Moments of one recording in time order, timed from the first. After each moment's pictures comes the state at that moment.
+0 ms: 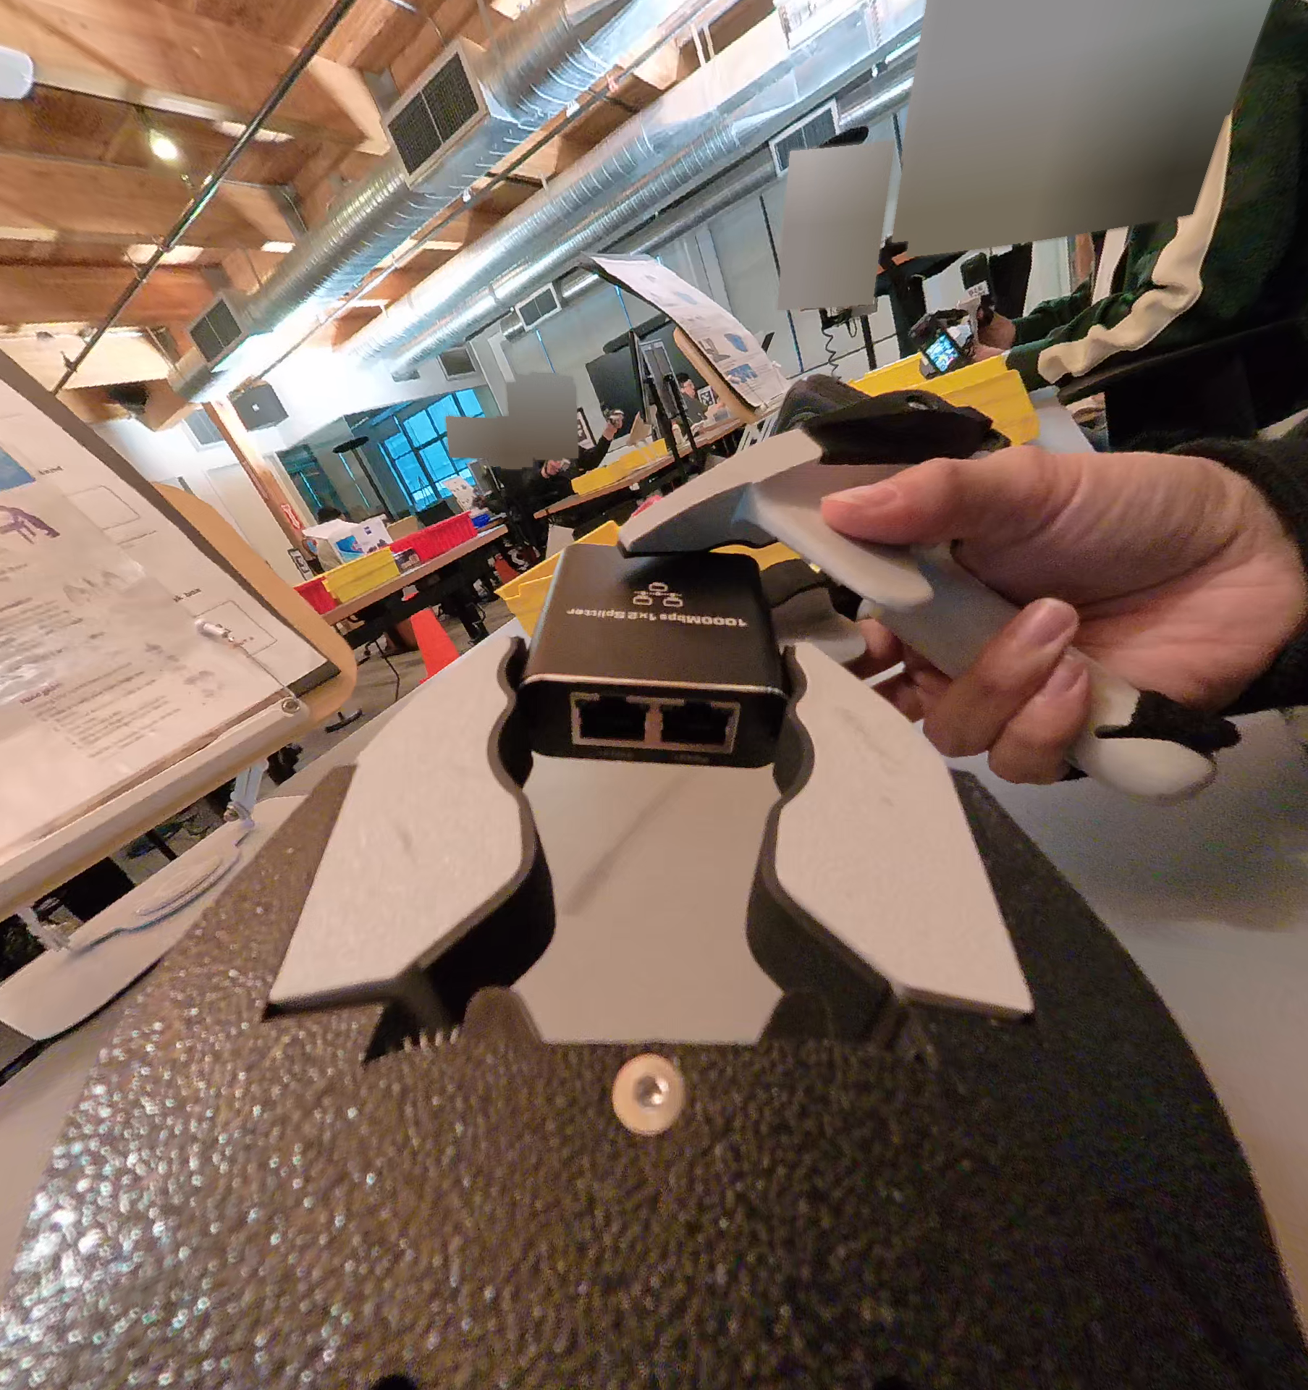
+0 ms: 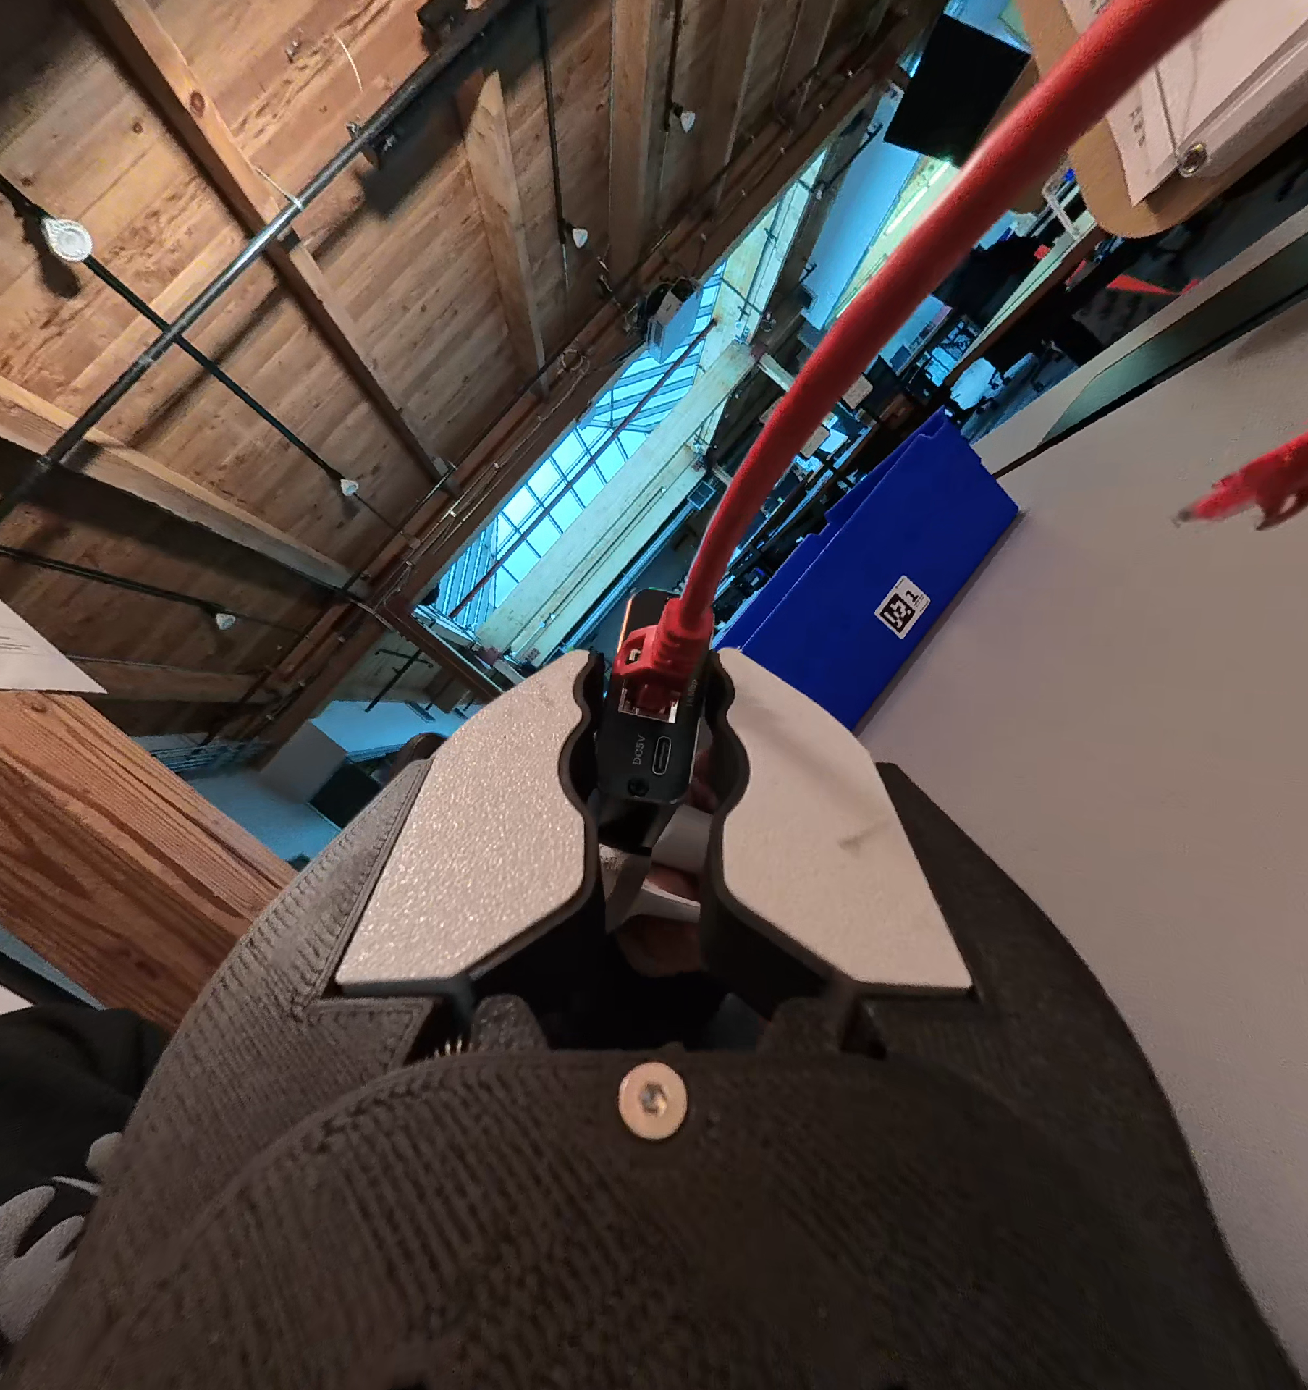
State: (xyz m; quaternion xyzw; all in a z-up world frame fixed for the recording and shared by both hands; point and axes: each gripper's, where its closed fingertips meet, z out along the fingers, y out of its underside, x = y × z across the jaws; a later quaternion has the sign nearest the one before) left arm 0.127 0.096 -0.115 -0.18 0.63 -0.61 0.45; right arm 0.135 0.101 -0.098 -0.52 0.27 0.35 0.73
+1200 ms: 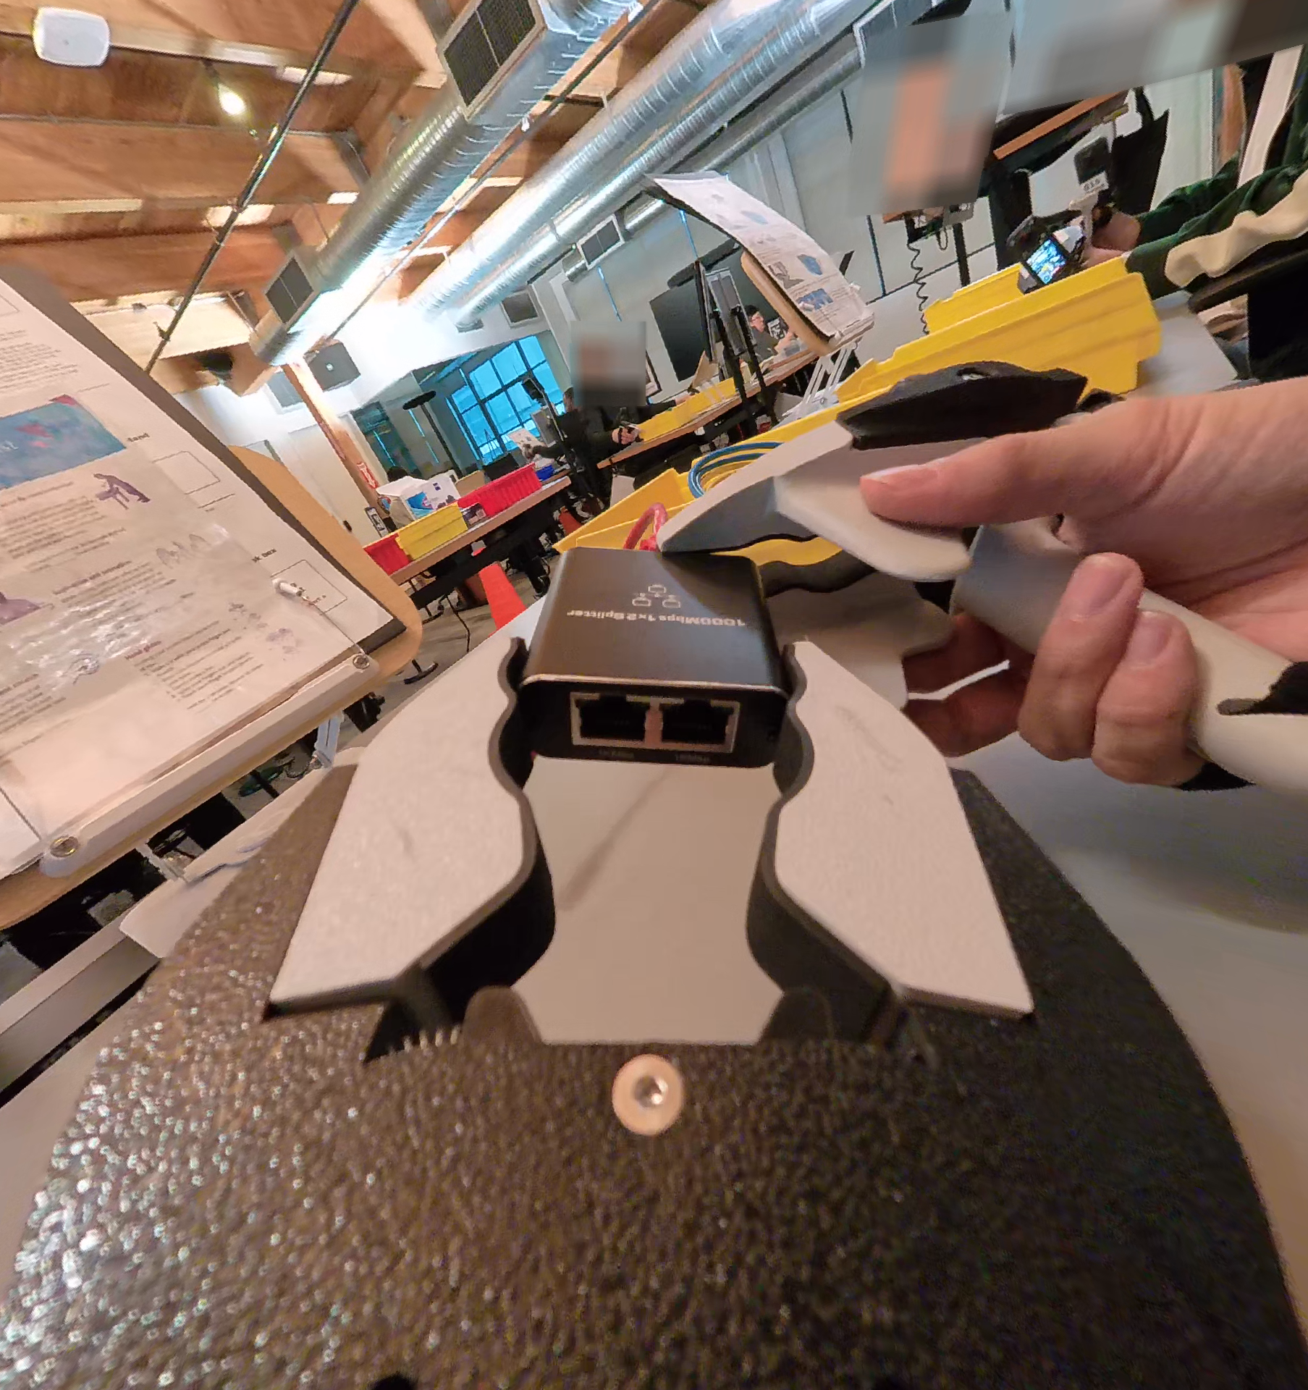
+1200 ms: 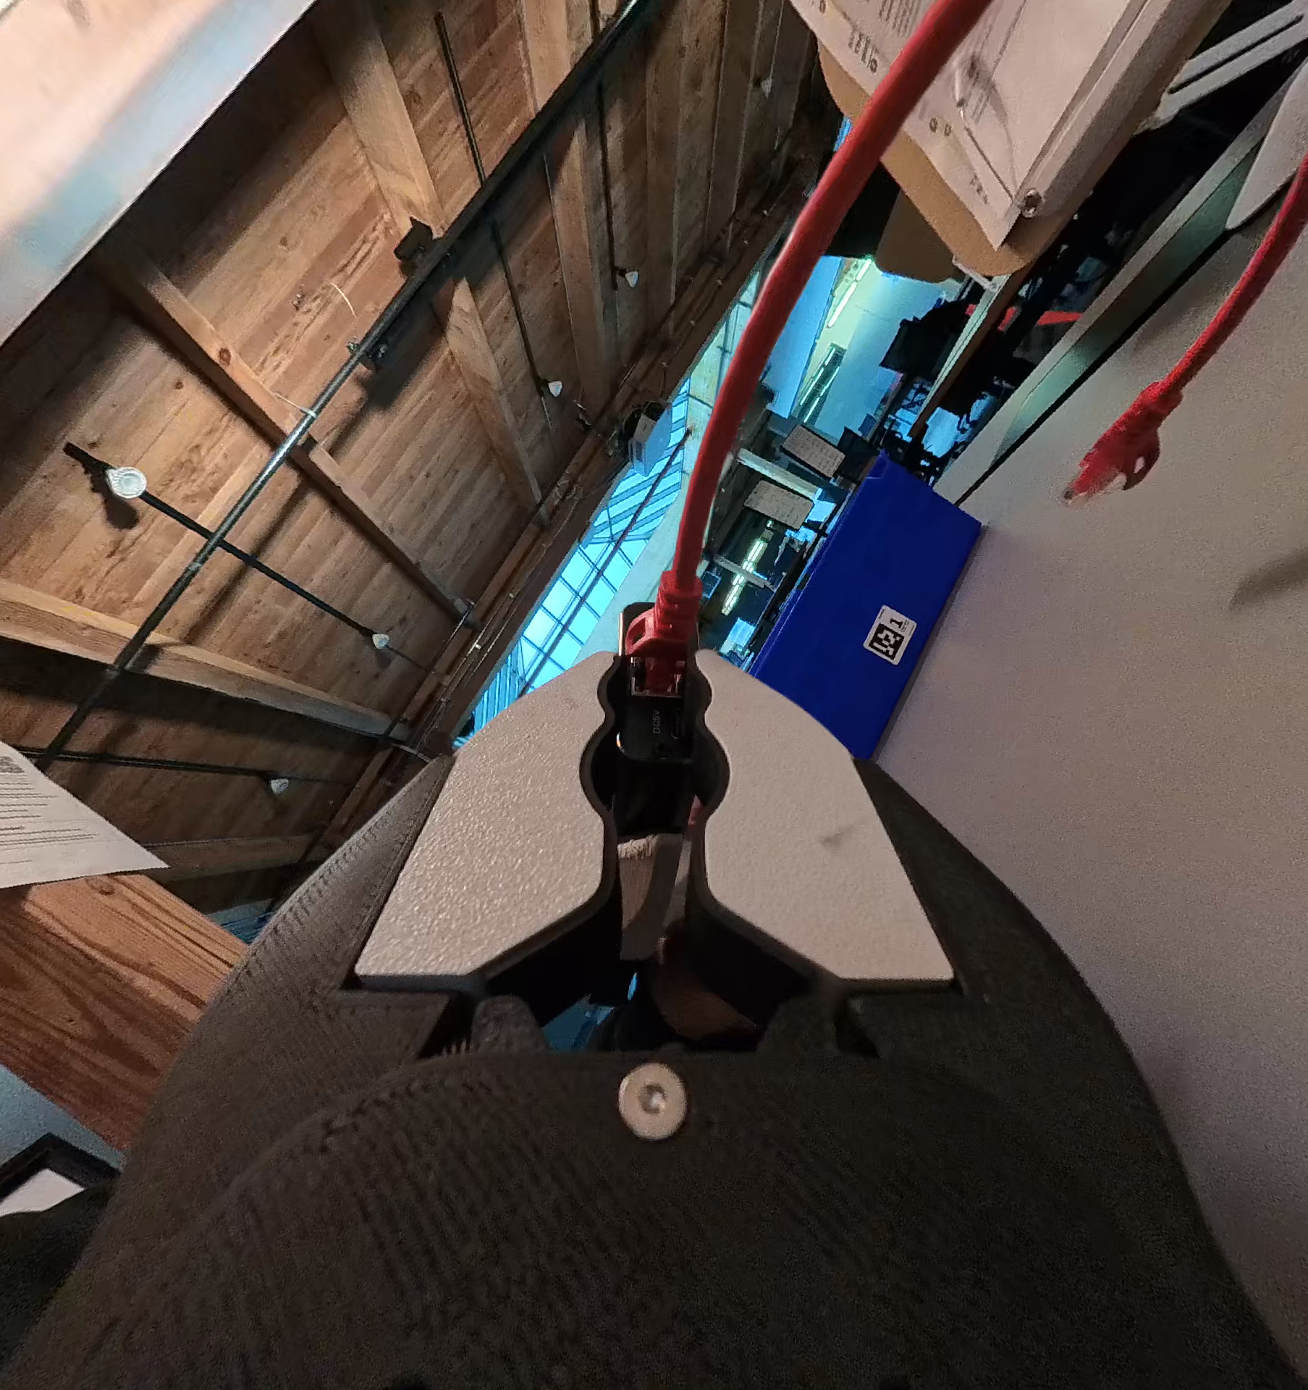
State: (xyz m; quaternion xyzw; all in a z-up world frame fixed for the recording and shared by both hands) left arm 0.139 0.105 -0.122 -0.20 0.64 -0.56 0.49; right arm 0.154 0.095 -0.109 -0.44 0.36 0.39 0.73
